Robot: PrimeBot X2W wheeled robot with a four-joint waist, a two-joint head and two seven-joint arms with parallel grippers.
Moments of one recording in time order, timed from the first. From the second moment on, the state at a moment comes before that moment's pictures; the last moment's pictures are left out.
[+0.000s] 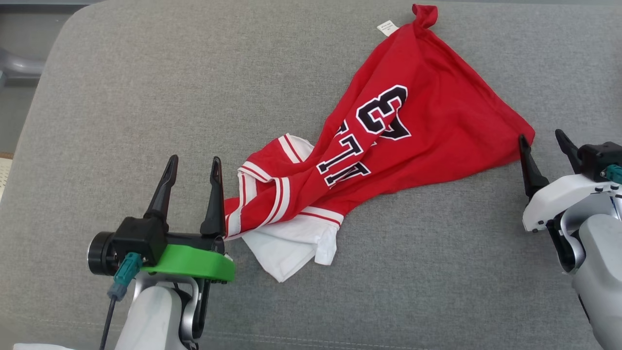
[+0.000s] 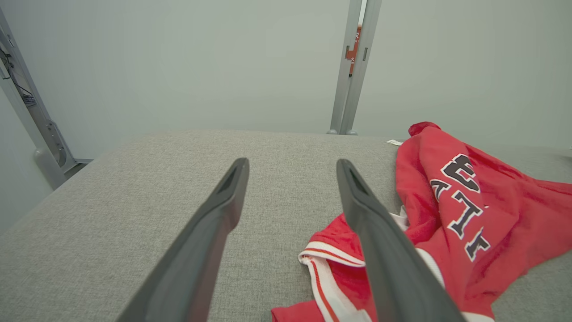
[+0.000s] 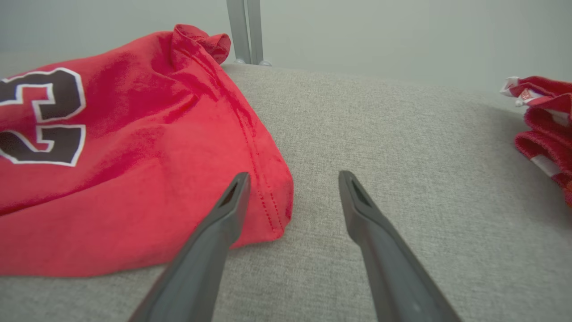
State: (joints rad) left arm -0.23 0.05 -0.18 0.18 -0.23 -0.03 -0.26; right arm -0.54 -0.36 0.18 0.74 0.33 0.13 -0.26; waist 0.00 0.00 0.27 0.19
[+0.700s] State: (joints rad) left arm -0.22 0.05 -0.21 0.19 -0.23 -0.02 -0.26; right arm -0.54 -0.32 0.20 0.78 0.40 0.13 -0.26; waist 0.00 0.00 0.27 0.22
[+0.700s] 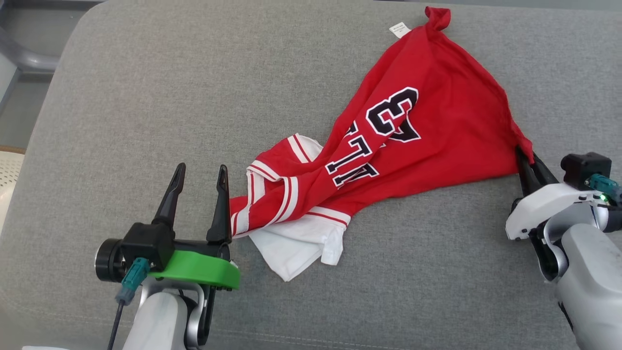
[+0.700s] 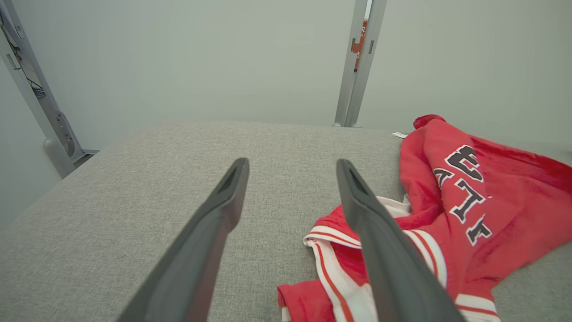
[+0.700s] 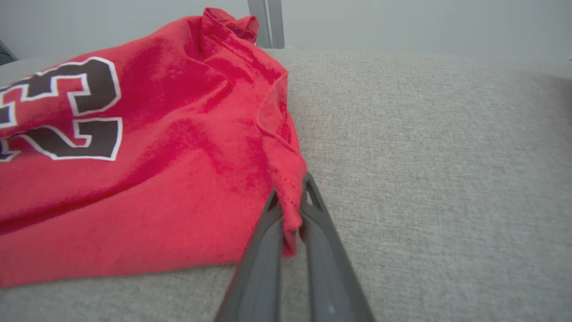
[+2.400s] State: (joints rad) left arm -0.10 0.05 -0.03 0.18 -0.15 -0.07 -0.26; right arm -0.06 -0.16 0.01 -0.04 0.24 0.13 -0.26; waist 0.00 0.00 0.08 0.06
